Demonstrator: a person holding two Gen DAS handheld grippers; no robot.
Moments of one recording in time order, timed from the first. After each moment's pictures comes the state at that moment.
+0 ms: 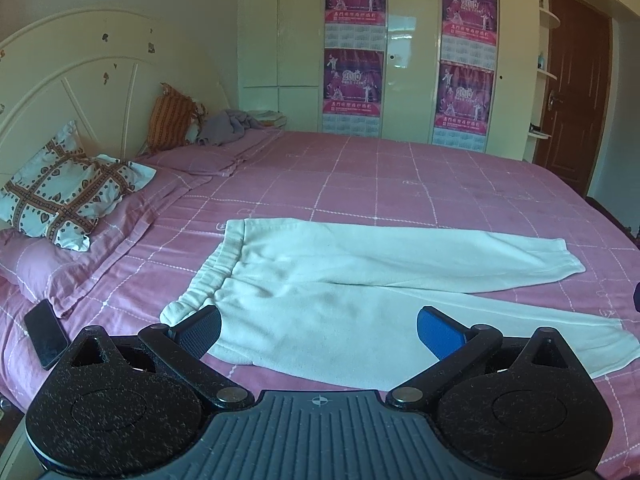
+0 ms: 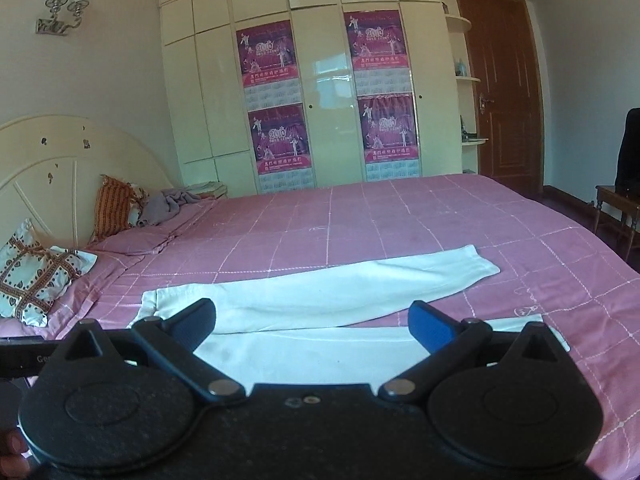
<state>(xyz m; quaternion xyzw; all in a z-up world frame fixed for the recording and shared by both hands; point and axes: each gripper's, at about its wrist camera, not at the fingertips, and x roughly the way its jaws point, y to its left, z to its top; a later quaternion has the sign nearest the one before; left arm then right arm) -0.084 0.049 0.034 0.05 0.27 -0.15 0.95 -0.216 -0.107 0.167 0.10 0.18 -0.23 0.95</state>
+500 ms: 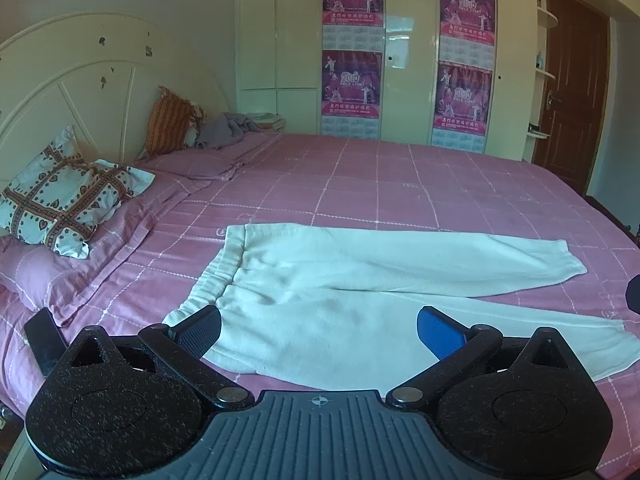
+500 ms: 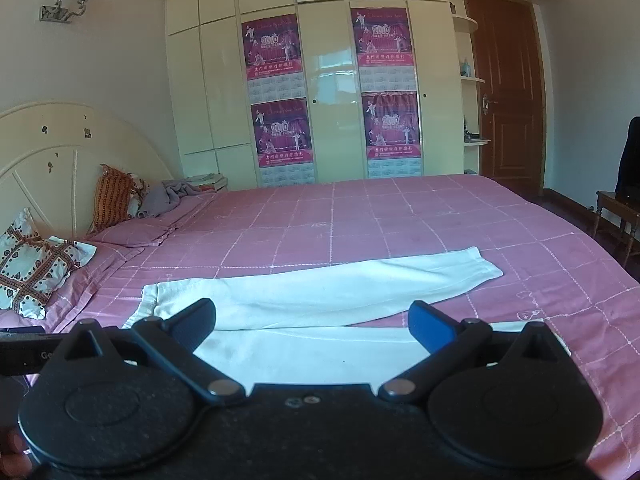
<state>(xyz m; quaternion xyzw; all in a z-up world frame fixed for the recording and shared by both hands) -0.074 0.050 0.033 0.06 0.27 -0.16 0.95 -0.209 -0.095 0.170 0.09 0.19 -0.23 0.95</state>
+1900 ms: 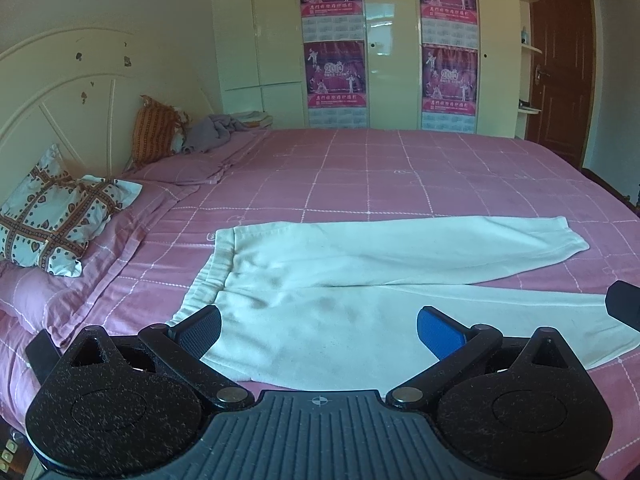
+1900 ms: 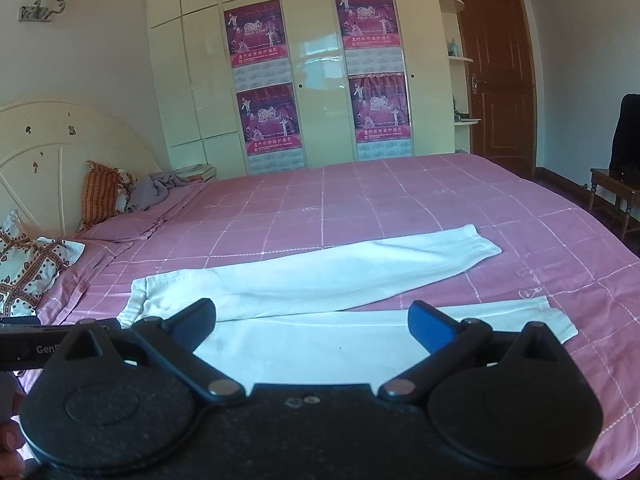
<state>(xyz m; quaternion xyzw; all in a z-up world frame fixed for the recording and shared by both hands) -0.068 0.024 0.030 0.10 0.28 -0.17 0.94 -0.194 -0.104 0.163 0.11 0.21 -0.24 0.94</state>
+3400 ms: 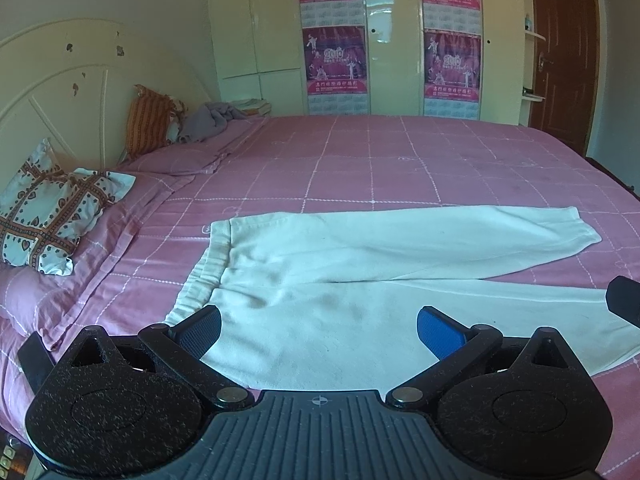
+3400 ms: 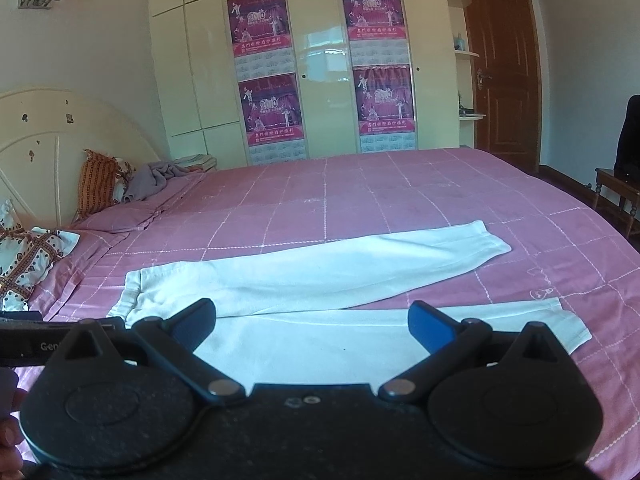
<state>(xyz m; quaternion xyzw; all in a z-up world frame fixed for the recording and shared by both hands) -0.033 0.010 0.014 0.11 0.29 -0.16 0.94 -0.164 -0.113 0.152 0.11 0.22 -0.24 0.94</state>
